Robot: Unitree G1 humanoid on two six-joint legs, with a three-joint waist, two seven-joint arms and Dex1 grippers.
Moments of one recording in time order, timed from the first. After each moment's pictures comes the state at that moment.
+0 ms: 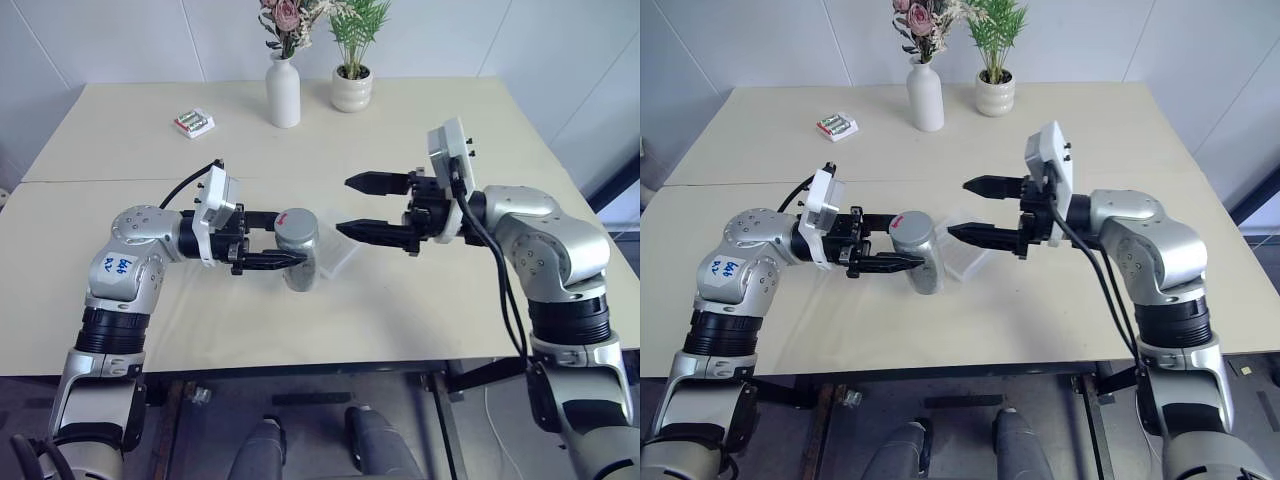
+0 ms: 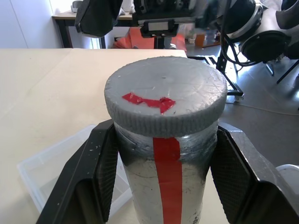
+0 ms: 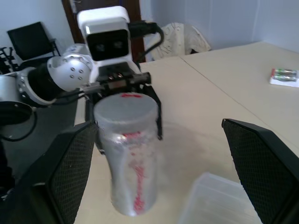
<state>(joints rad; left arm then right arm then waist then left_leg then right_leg) -0.69 0.60 0.01 0.08 -0.49 0.37 -1.29 -0.83 -0.50 0.04 -0.14 0.65 0.73 1.03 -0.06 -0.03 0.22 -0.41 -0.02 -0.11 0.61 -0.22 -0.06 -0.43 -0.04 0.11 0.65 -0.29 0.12</state>
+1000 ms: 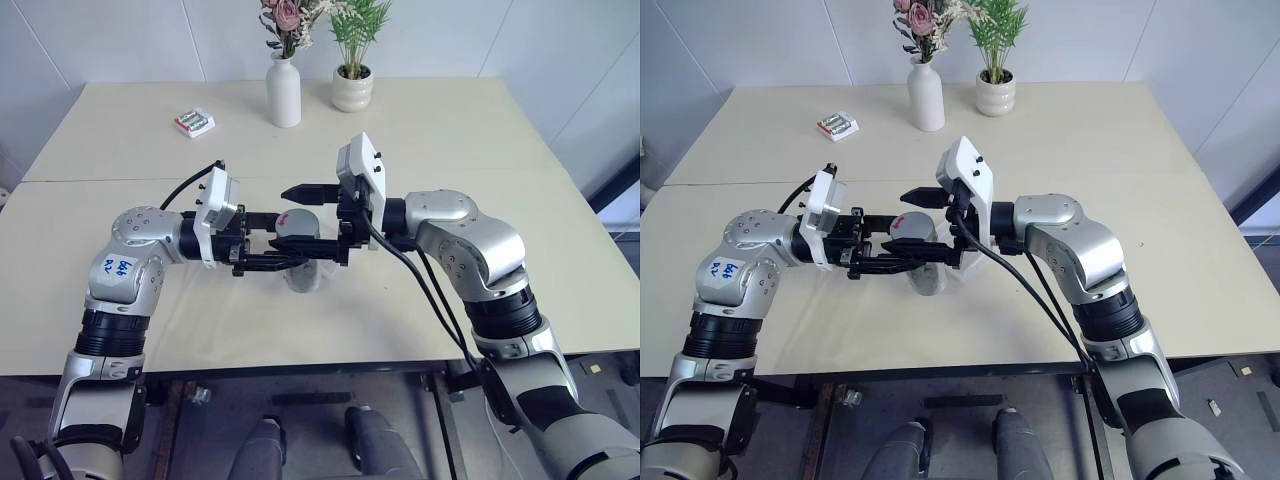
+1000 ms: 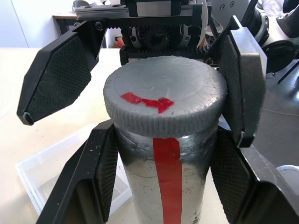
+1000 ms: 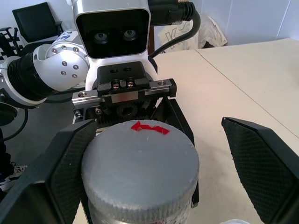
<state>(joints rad) -0.68 0.60 0.01 0.06 -0.49 0.39 -1.28 -0.90 -0.33 0.20 -0.08 0.49 0.68 0.94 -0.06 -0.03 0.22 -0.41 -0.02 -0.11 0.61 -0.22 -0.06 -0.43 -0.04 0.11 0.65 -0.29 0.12</state>
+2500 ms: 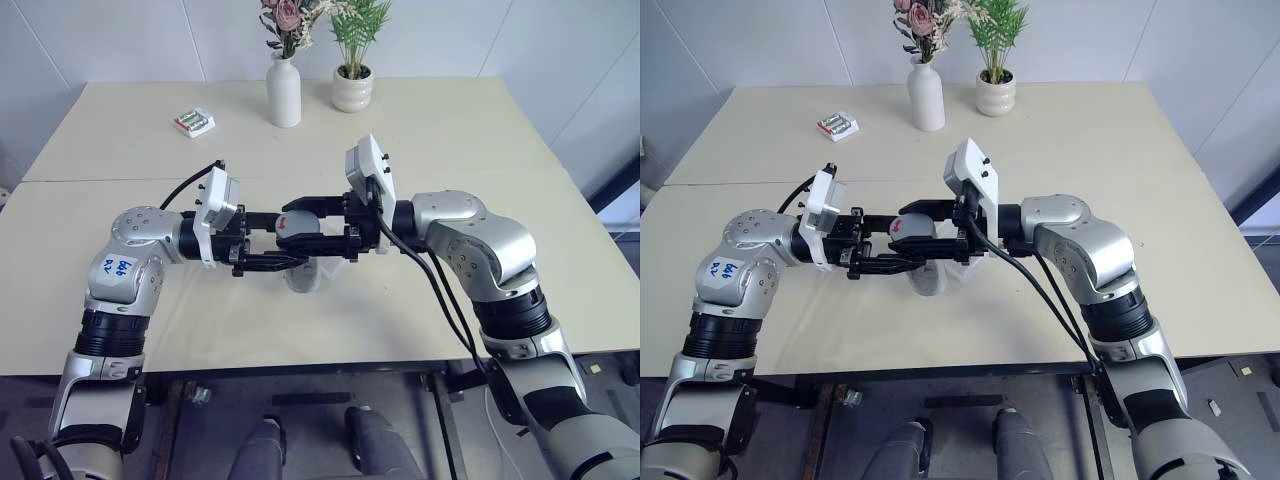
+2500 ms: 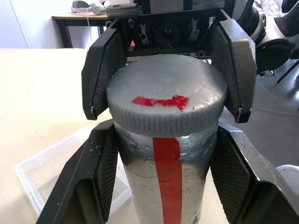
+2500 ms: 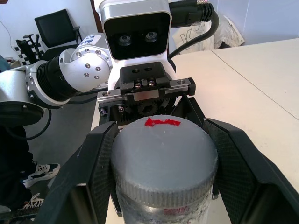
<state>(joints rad) -0.68 0.60 0.01 0.05 -0.49 0.39 -1.28 -0.90 -0.37 0.19 -0.10 0.56 0.73 0.99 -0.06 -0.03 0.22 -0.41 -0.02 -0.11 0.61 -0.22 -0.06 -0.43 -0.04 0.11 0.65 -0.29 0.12</state>
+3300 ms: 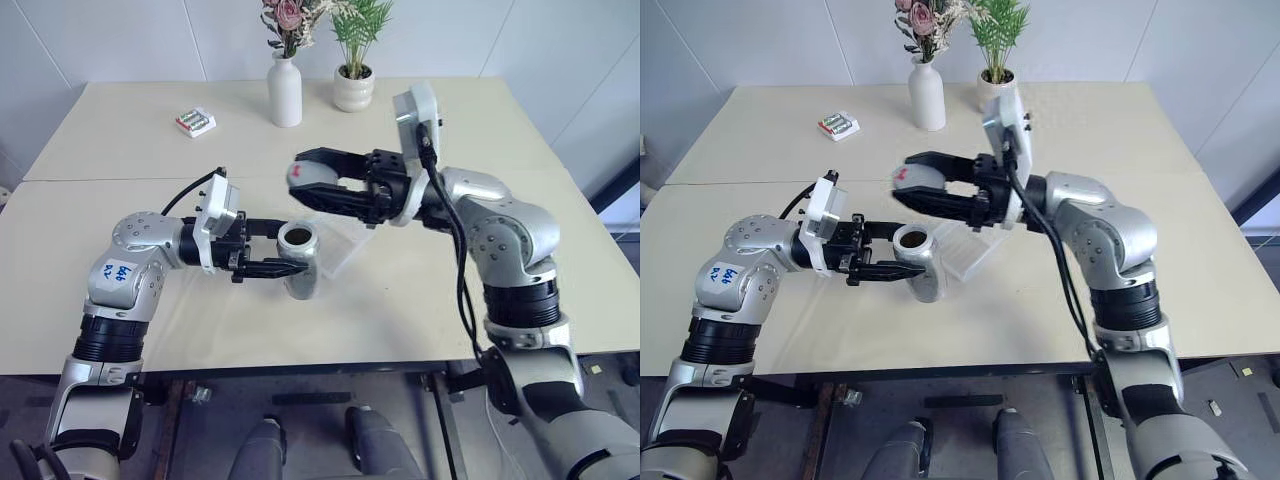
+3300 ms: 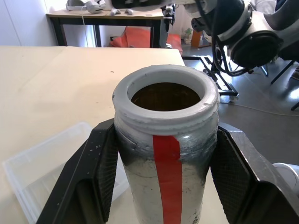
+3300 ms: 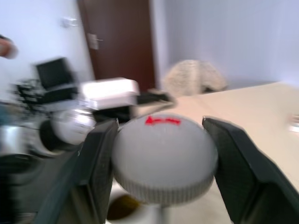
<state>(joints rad) -0.65 0.61 0.00 0.03 -0.51 0.39 -1.28 -0.93 -0.44 0.02 0.00 0.62 0.63 0.98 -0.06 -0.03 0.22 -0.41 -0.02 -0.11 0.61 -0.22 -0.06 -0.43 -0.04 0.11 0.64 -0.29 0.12</state>
